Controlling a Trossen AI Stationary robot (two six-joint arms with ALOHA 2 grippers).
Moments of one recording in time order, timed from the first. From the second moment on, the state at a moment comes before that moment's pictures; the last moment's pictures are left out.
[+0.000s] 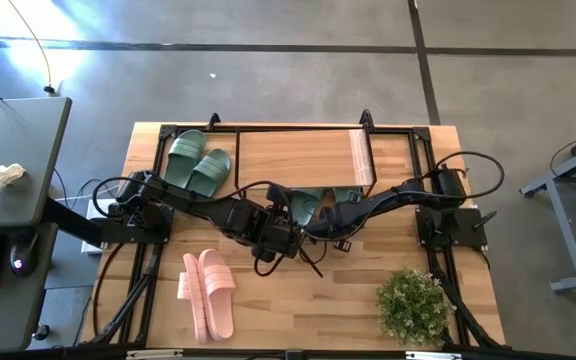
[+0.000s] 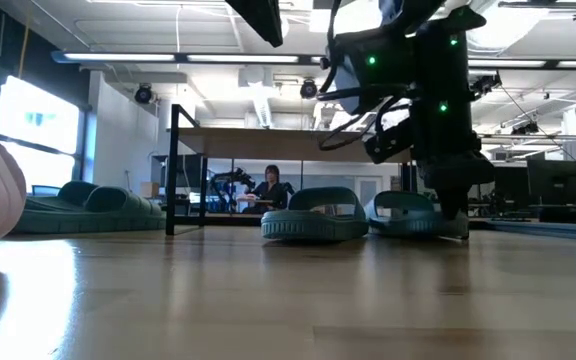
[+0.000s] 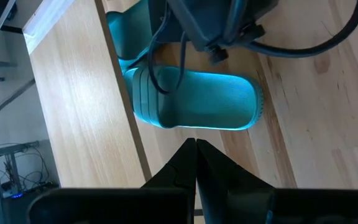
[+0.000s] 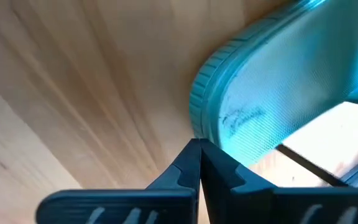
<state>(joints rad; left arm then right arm) -0.19 1.90 1.87 -1.23 -0.58 0.17 0.15 1.93 1.26 -1.17 0.34 0.52</state>
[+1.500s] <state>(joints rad) -0.26 1.91 1.83 -1.10 0.19 0.47 0.56 1.39 1.26 -1.23 0.36 0.86</state>
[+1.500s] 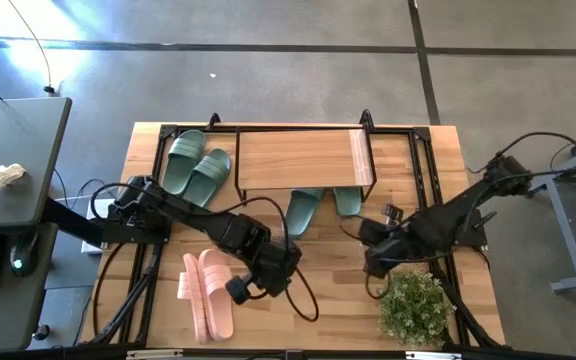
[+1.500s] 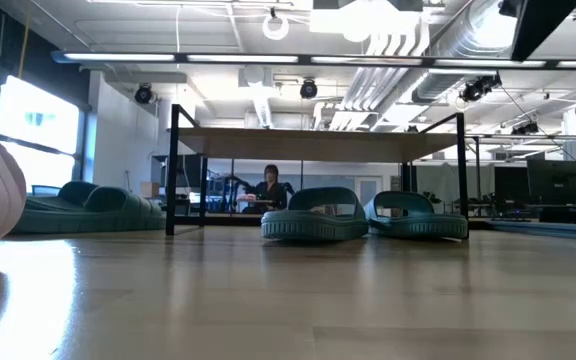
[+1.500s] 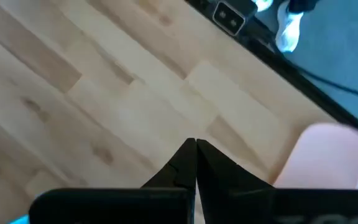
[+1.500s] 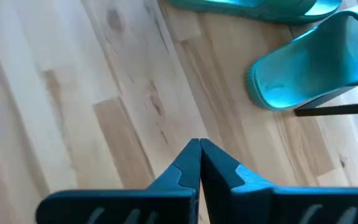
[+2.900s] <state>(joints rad) 0.00 1.93 1.21 -0.56 -0.26 0.11 0.76 1.27 0.86 -0.83 0.41 1.17</state>
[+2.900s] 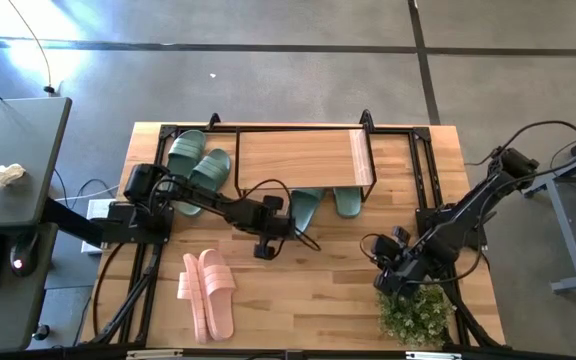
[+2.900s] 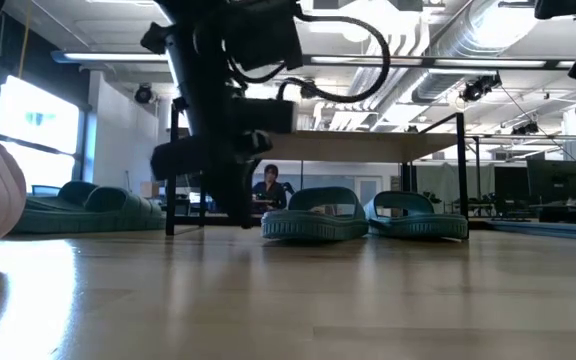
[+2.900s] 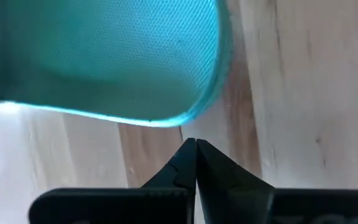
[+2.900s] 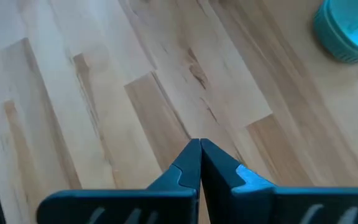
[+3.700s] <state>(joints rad) 0.01 1.98 1.22 -0.32 -0.23 0.10 0.69 1.27 0.67 -0.58 0.44 1.15</state>
